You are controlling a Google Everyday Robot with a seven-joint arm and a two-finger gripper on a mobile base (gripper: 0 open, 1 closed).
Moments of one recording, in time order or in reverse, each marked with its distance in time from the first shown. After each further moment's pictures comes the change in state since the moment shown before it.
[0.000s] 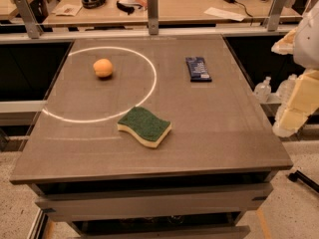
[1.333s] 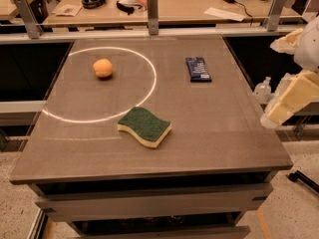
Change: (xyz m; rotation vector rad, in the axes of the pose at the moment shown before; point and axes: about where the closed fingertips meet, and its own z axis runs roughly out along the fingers) arm -0.004 -0.022 0.015 0.060 -0.208 0.071
